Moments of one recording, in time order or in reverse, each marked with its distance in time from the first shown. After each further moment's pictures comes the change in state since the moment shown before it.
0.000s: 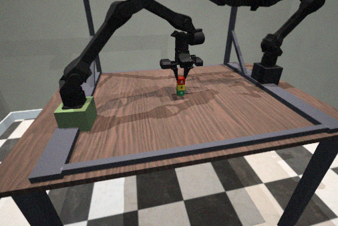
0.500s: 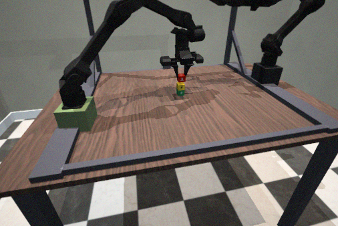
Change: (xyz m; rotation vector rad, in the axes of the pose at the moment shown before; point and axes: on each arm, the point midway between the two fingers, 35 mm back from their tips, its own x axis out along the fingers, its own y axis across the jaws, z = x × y) left arm 0.000 0.000 0.000 0.000 0.000 0.000; right arm -0.013 0.001 0.000 0.000 0.003 0.009
